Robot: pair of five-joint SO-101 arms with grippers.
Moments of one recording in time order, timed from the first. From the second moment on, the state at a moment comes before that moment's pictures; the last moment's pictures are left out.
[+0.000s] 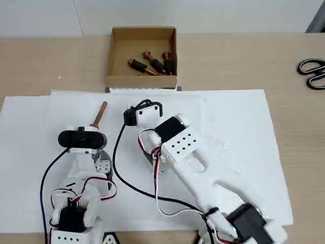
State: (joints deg) left arm 1.0 -103.5 92.7 63.3 8.4; right arm -40.3 -9.8 21.0 85.3 -8.3
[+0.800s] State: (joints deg) left arm -6.9 -103.5 93.1 63.3 8.7; right arm -40.9 -1.7 21.5 75.0 -4.2
